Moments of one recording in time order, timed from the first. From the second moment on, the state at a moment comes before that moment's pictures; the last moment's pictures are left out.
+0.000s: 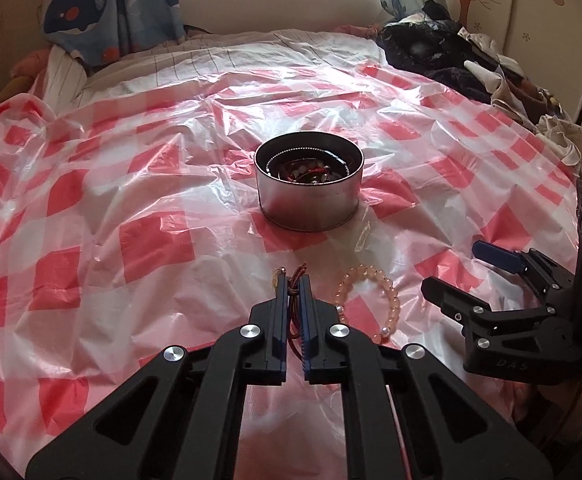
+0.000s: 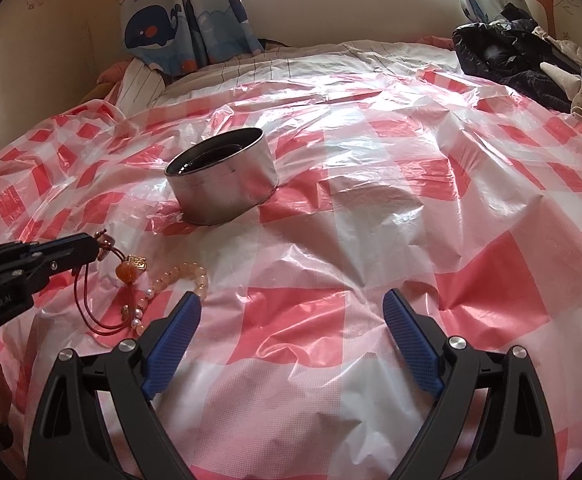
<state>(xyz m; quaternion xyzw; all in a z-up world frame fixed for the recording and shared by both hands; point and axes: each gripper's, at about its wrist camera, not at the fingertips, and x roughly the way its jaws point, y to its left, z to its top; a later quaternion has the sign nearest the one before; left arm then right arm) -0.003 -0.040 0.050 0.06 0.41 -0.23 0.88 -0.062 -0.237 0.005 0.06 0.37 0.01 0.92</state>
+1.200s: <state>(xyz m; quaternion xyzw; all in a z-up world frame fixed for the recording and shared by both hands) 0.017 -0.021 0.033 0.08 0.45 -0.15 0.88 -0.025 -0.241 0.008 0.04 0.42 0.04 0.91</state>
